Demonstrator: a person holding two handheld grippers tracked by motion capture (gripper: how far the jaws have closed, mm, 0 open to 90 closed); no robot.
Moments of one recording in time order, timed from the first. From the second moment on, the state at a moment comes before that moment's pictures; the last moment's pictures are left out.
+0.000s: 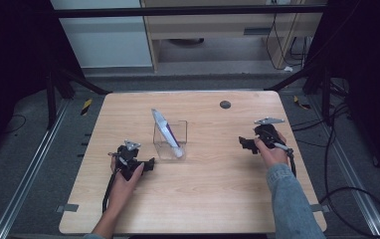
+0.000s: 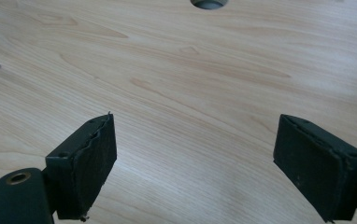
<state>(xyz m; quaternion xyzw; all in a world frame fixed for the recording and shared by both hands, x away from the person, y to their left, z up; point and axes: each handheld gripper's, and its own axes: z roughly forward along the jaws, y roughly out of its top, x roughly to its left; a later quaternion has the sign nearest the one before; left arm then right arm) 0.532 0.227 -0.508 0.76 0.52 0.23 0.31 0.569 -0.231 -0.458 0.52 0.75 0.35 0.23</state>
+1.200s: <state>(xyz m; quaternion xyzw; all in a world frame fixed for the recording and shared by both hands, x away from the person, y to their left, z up) 0.532 0.227 -0.508 0.76 0.52 0.23 0.31 0.572 -0.270 -0.506 0.59 0.70 0.33 0.23</state>
